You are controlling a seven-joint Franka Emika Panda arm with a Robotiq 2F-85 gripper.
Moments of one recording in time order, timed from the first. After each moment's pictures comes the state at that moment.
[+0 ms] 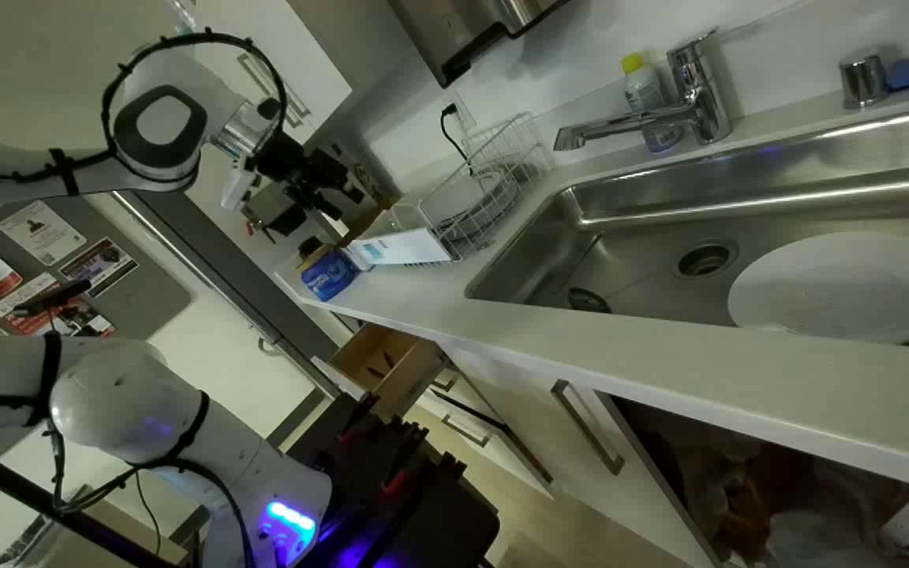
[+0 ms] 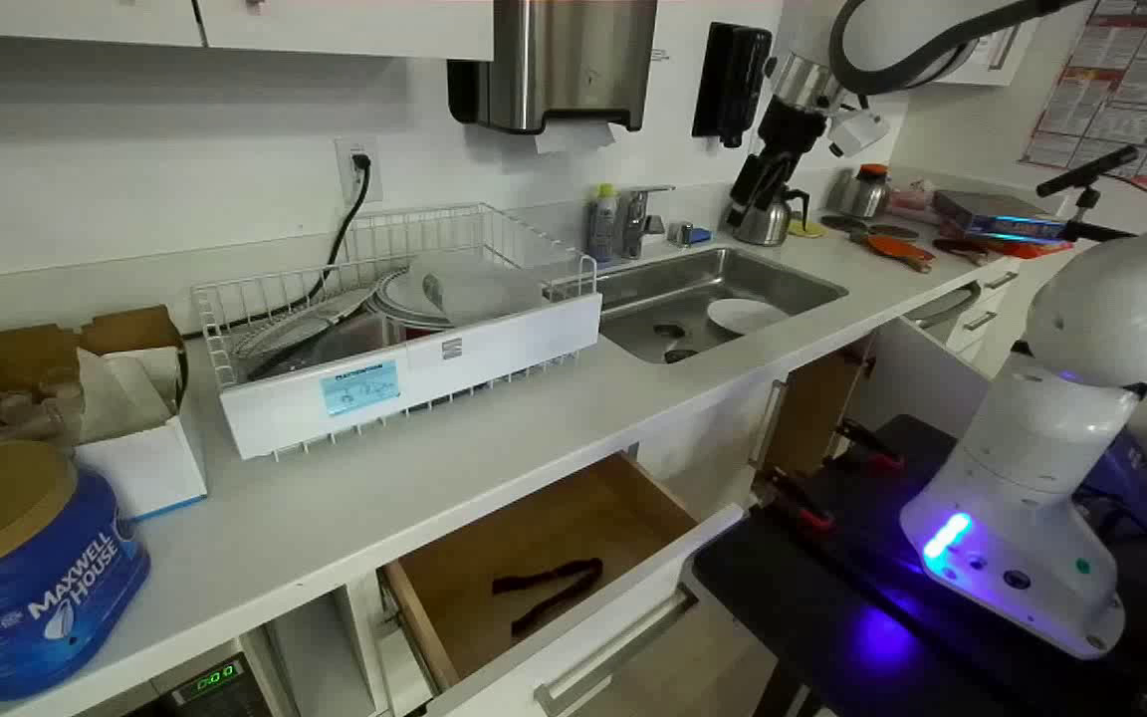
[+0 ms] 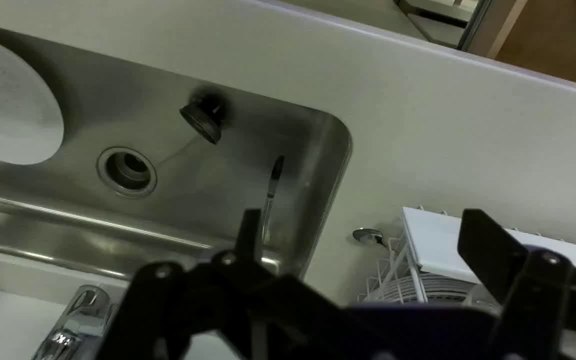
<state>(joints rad) 0.05 -0.66 0.00 -2.66 -0.07 2.29 -0.15</state>
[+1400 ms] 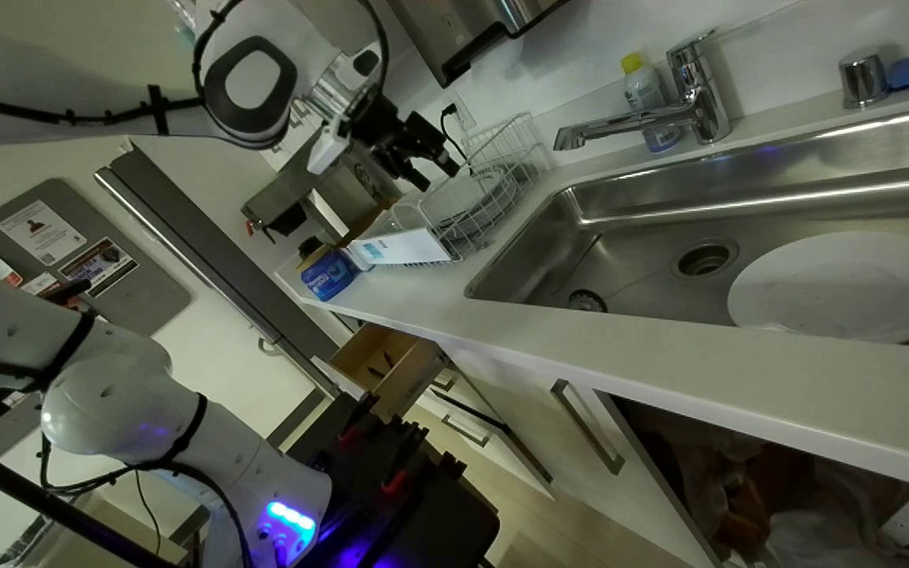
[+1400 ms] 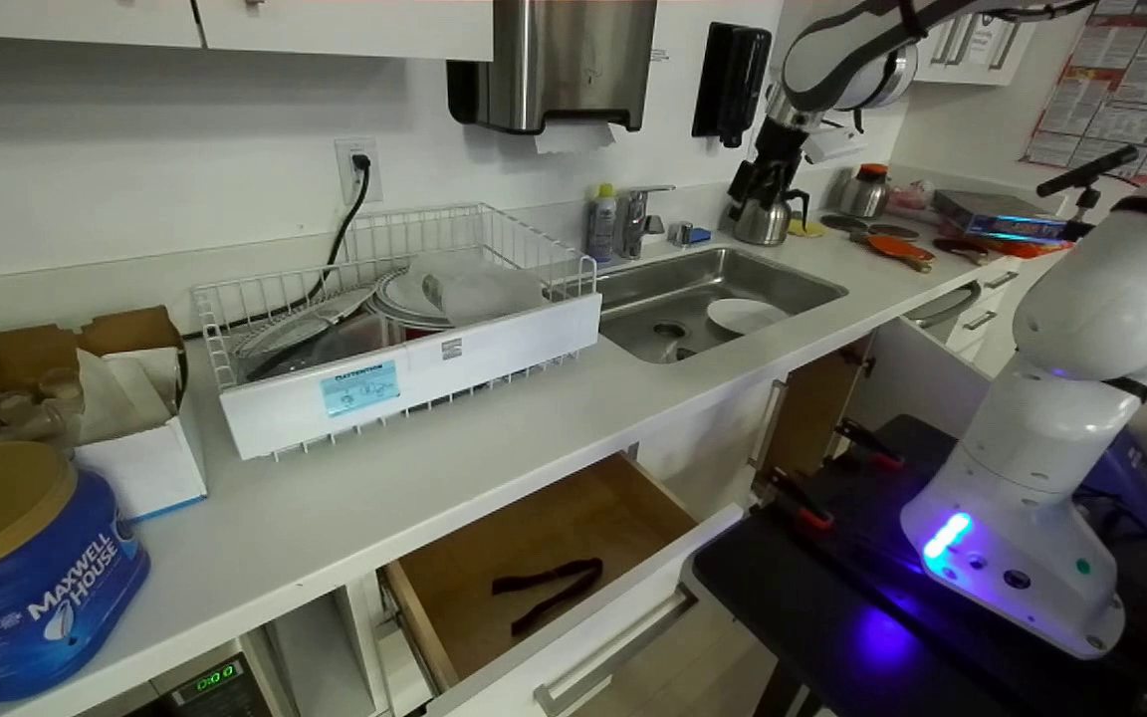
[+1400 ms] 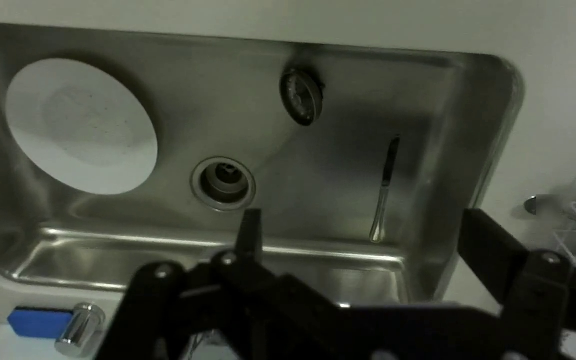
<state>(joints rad) -0.07 -0.24 -0.20 -2.41 -0.08 2.44 -0.26</state>
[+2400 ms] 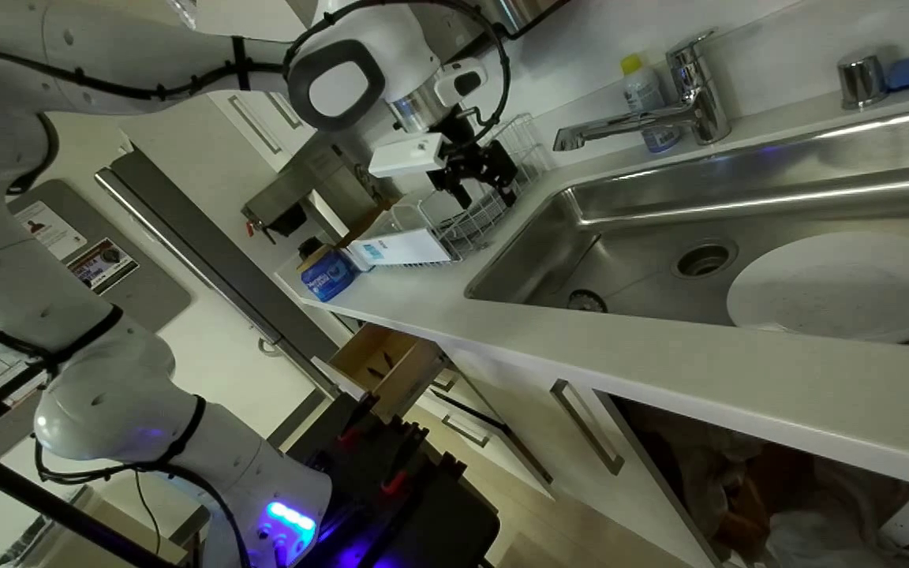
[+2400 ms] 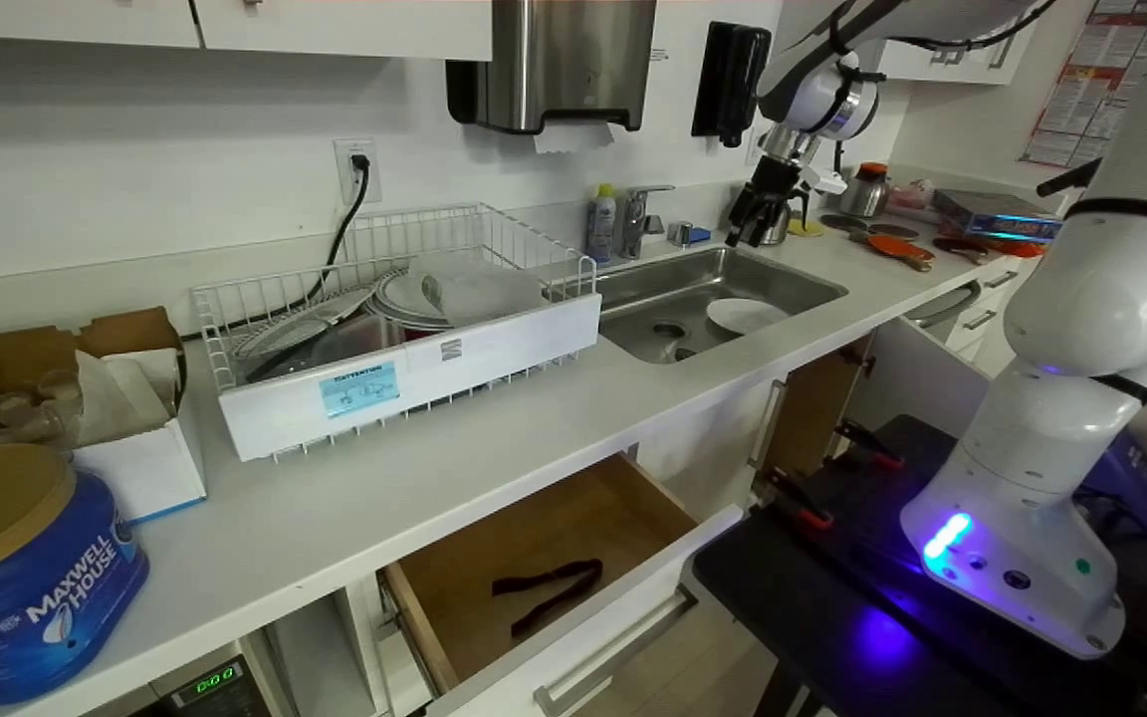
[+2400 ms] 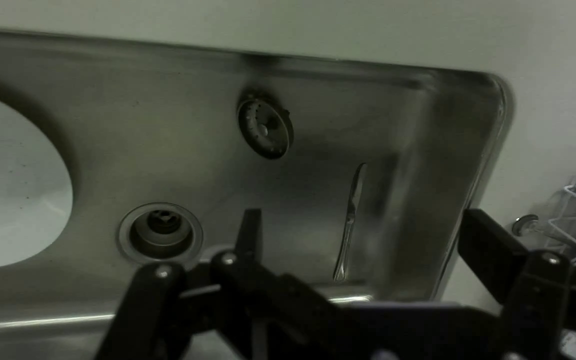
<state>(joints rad) -0.15 0.08 -0.25 -2.18 0.34 2.29 -0.72</state>
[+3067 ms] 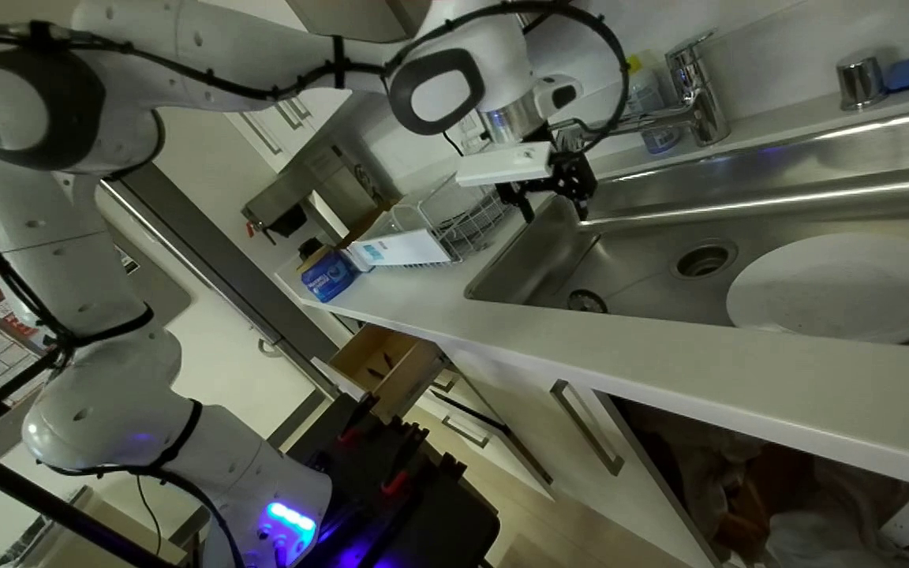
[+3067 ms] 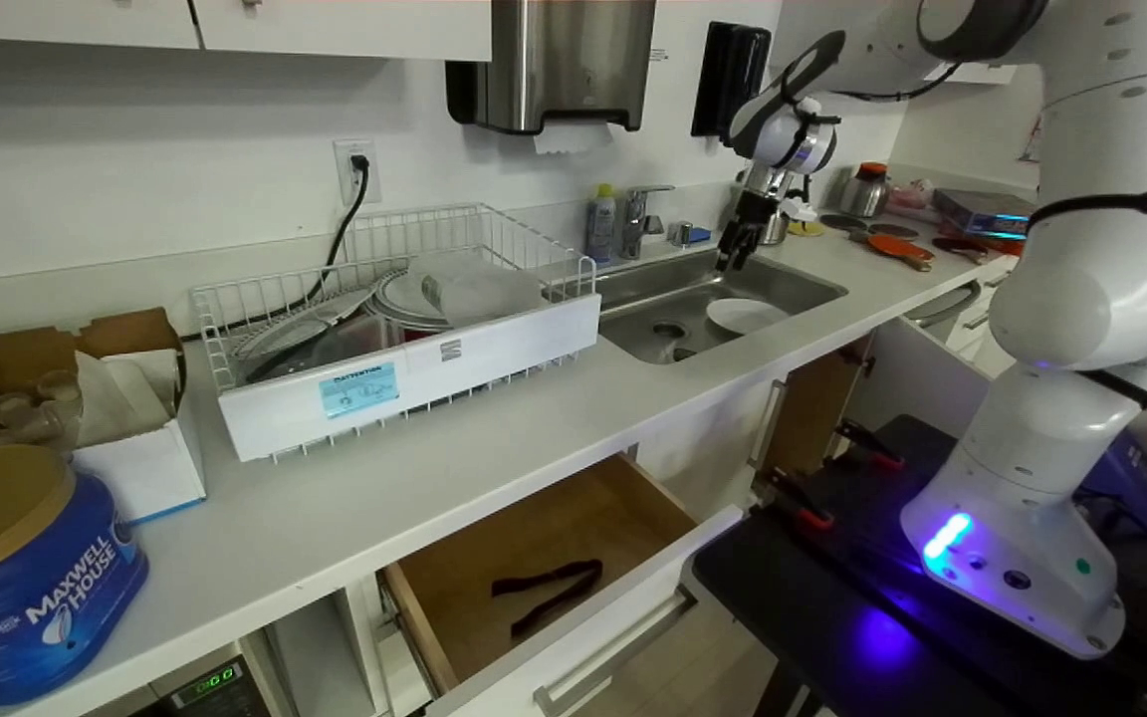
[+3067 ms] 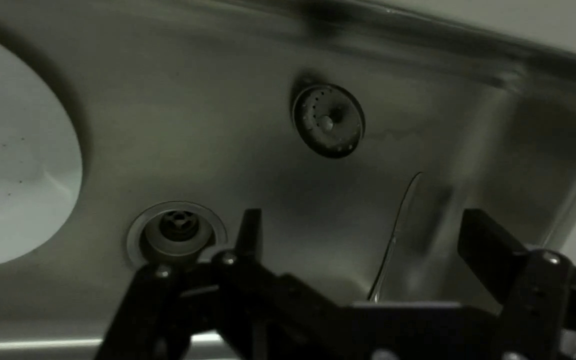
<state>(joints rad) -0.31 0.45 -0.16 -1.84 0.39 2.22 -0.91</state>
